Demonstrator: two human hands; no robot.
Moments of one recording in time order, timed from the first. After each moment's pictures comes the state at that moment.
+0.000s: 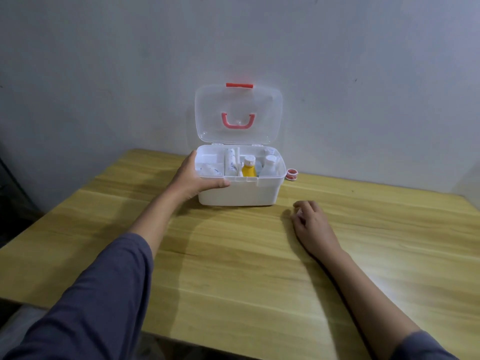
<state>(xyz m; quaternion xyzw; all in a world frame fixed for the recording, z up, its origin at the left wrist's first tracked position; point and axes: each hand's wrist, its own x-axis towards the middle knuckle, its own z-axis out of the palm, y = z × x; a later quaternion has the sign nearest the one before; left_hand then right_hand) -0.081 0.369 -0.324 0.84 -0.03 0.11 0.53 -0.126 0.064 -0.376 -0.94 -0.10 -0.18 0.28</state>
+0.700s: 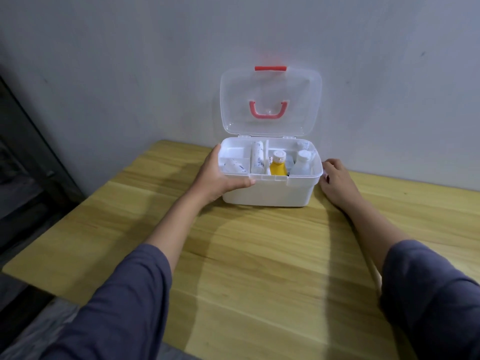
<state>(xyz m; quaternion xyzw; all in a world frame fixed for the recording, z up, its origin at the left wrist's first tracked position) -0.089 0.267 -0.332 0.80 -0.11 0.08 0.58 -0.084 -0.043 -0.330 -0.96 -0.03 -0.19 0.22</state>
